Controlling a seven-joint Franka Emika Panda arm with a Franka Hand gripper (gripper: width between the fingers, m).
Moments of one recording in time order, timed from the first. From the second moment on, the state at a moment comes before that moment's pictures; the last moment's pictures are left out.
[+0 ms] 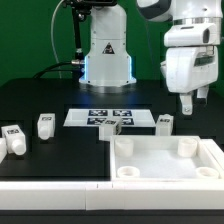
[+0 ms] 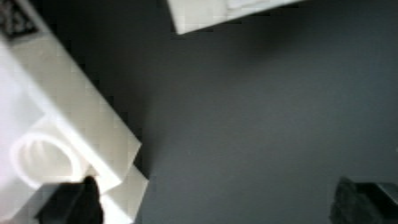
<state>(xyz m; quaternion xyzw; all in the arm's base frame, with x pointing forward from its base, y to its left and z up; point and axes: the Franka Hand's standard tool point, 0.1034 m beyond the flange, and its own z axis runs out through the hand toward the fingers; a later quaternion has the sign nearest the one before) 0.456 0.147 0.062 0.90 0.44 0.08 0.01</state>
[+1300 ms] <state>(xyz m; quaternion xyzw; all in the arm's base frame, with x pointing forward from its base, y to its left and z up) 0.453 0.102 0.054 1.00 -0.09 0.01 -0.04</state>
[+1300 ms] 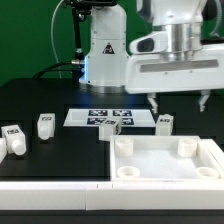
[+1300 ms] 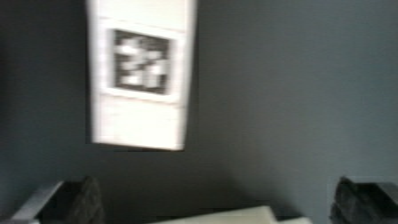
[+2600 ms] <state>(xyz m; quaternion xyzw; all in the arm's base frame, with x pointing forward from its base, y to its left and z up) 0.458 0.093 0.046 0.87 -0.19 -0.45 -0.07</state>
